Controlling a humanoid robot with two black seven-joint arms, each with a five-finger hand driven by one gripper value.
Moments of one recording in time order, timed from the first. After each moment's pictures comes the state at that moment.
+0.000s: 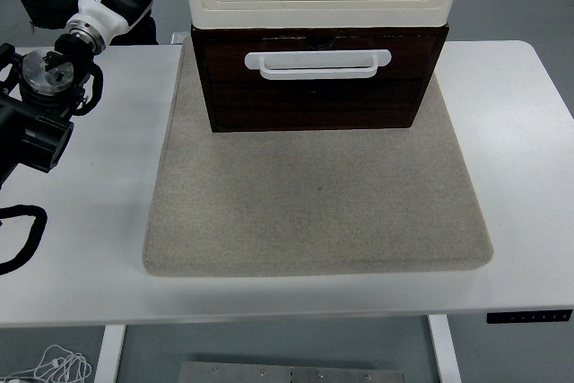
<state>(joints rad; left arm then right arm) -1.03 0.24 -0.92 -0.38 -0.41 -0.34 0.07 -0.03 0.00 0.13 0.15 -0.04 0.07 -0.10</state>
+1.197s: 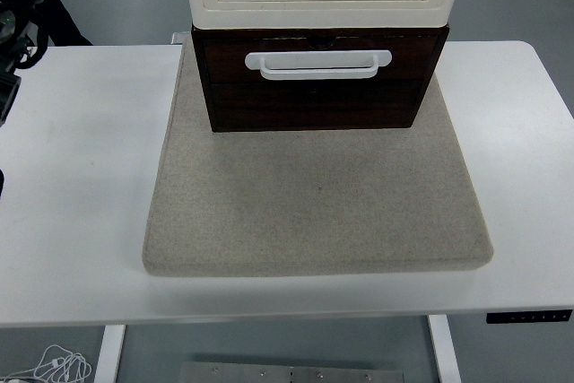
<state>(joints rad) -1.19 0.37 -0.91 -0.32 -0.35 -0.33 0.07 -0.03 0.00 0.13 0.15 -0.04 0.07 -0.09</state>
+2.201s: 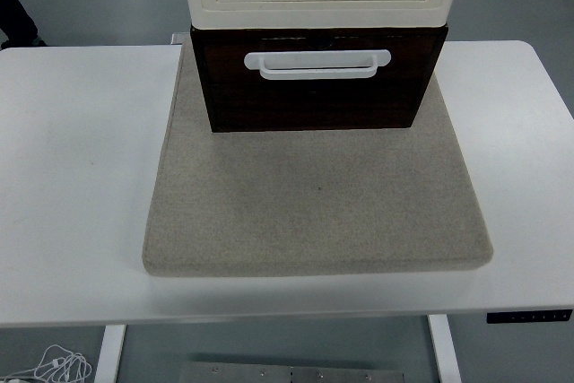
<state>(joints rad) -1.69 0.58 -0.70 -0.78 0.02 -0.33 0.07 -0.03 0.00 0.13 0.15 -0.04 0.07 -0.10</state>
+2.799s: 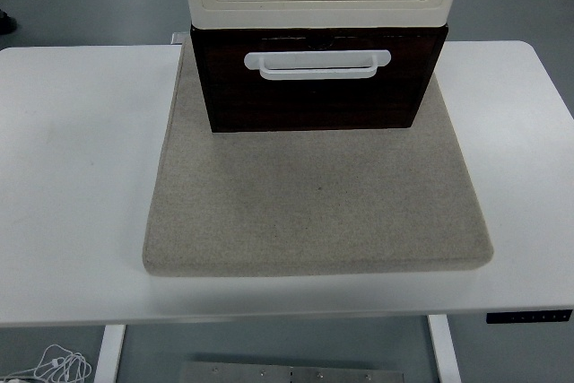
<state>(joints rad) -1.83 0.64 -0.23 -1.35 0.14 -0.25 0.07 -0.03 0.00 0.13 0.15 -0.04 0.07 -0.10</state>
